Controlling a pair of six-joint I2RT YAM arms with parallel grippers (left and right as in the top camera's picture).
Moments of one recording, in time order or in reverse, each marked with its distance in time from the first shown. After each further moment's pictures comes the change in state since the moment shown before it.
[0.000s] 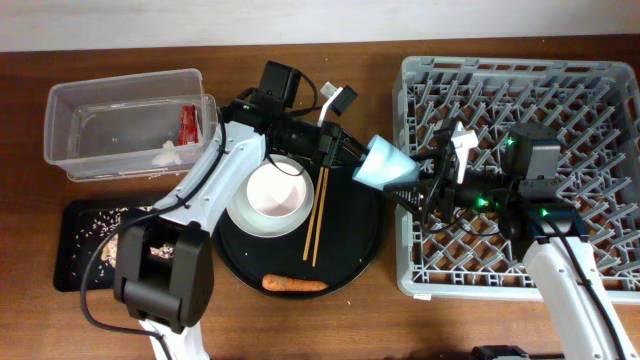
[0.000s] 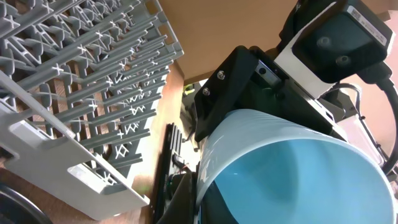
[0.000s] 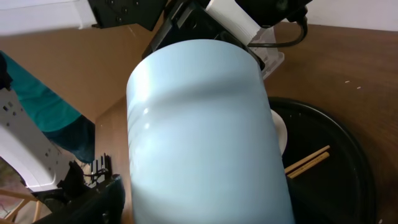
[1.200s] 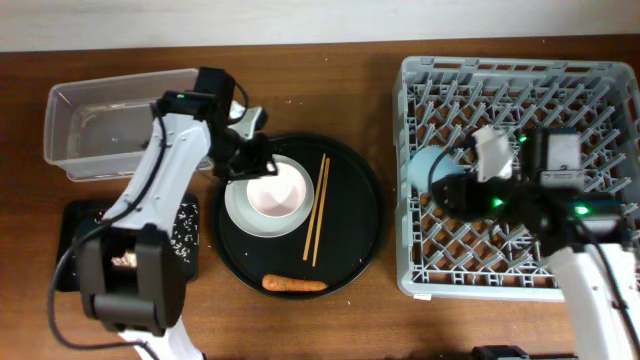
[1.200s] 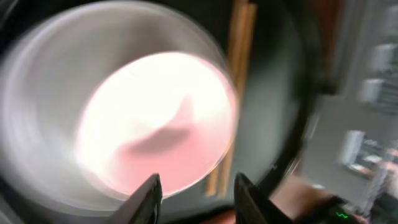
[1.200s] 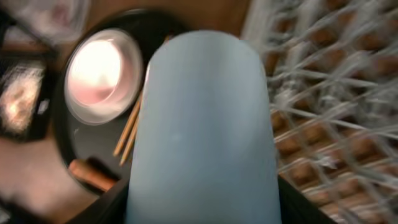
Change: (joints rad) left arm 0.218 -0.066 0.004 -0.462 -0.988 -0.009; right arm -0.002 -0.041 0.295 -0.667 0.769 0.106
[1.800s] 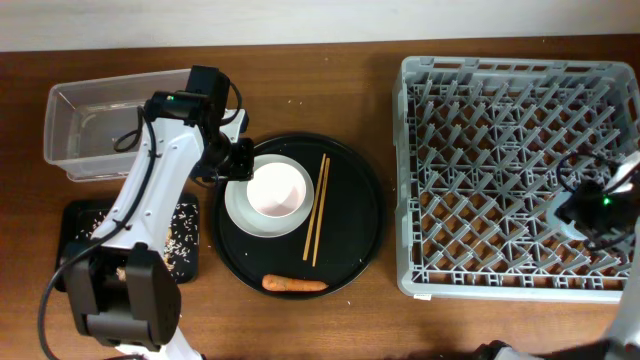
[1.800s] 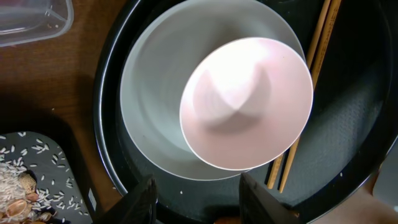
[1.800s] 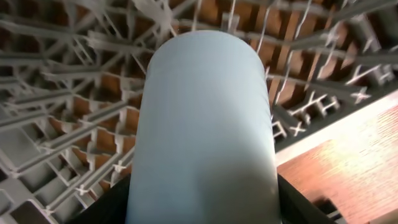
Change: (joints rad) left arm 0.001 -0.065 0.001 -0.061 -0.253 0.003; right arm -0.592 0.241 0.134 -0.249 0.309 0.103
